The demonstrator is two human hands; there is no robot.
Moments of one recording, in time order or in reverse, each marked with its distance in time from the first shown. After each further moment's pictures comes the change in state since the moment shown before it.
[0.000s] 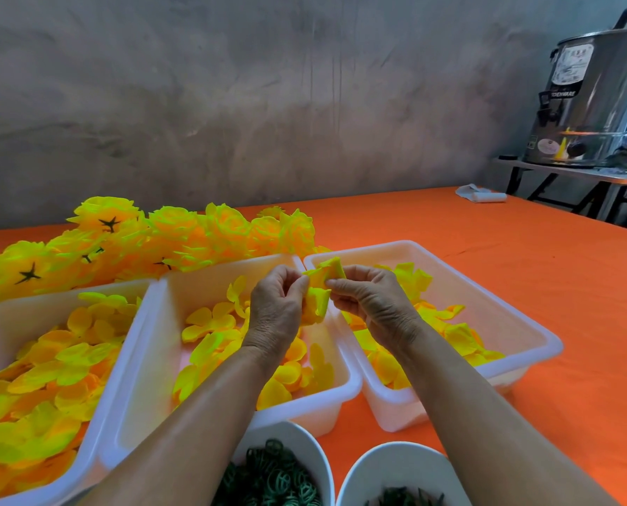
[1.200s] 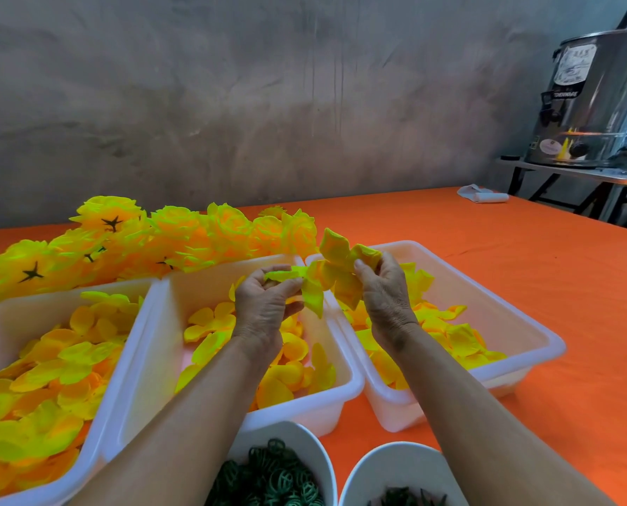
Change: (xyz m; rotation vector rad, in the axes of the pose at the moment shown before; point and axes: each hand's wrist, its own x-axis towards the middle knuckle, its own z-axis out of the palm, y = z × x) left_hand 0.003 0.011 -0.010 -0.472 0.098 -0.327; right_hand 0.005 0.001 0.008 -0.130 0.340 -0.236
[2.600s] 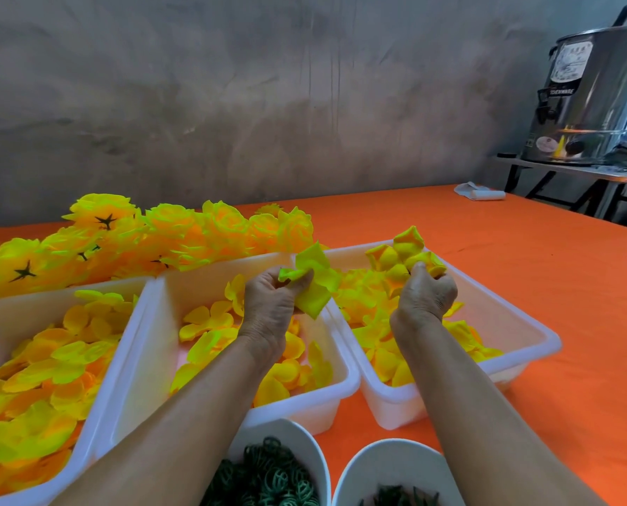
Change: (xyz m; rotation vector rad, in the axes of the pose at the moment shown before) left_hand -0.004 -0.005 0.010 0.075 -0.095 0.055; right_hand 0.031 0.016 -0.029 0.097 0.702 0.198
